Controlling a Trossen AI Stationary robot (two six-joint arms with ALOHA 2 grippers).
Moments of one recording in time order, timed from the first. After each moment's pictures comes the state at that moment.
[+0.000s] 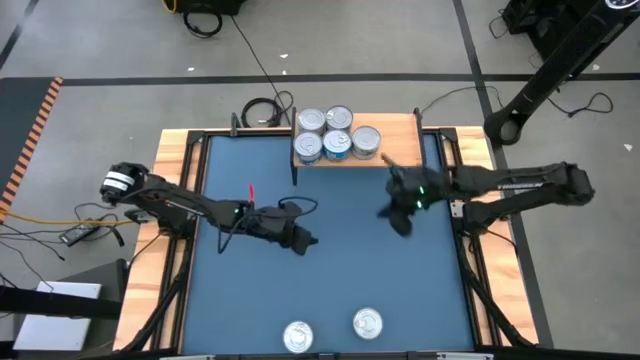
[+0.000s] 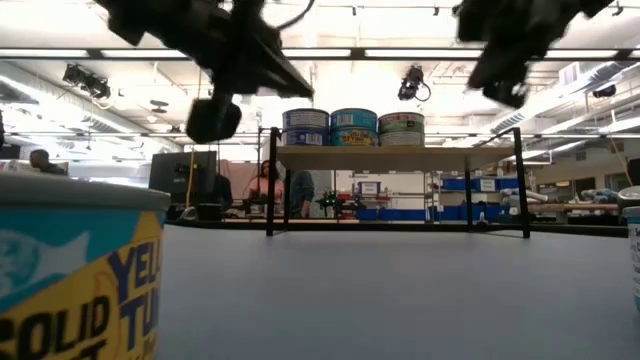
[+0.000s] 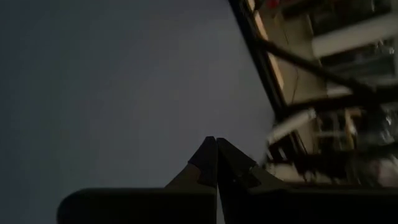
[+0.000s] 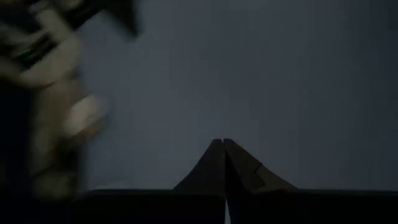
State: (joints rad) left arm -0.19 1.48 0.81 0.17 -0.08 -1.19; right arm -0.07 1.02 0.79 -0.53 -0.17 0.51
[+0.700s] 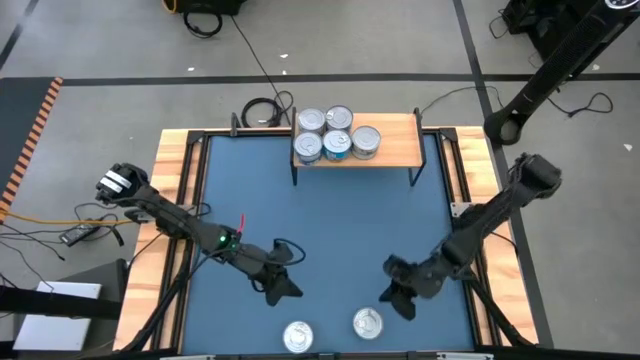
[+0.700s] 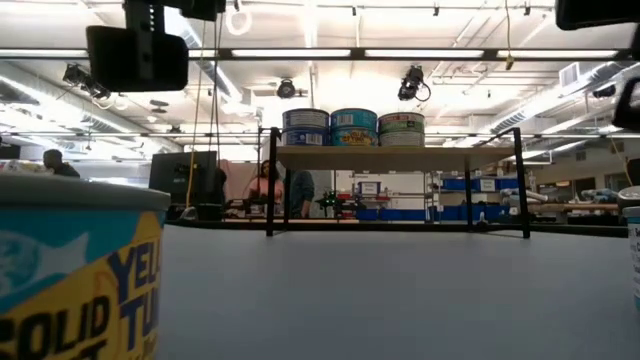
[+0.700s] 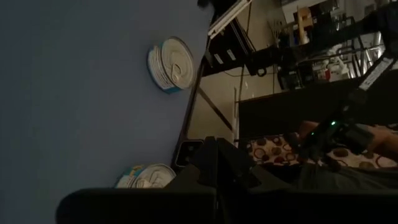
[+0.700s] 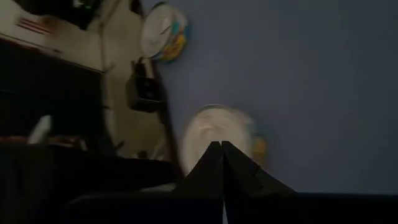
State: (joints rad) left arm -0.48 1.46 0.81 0.24 0.01 -1.19; right arm 0.70 1.38 0.69 -0.01 0.16 1.23
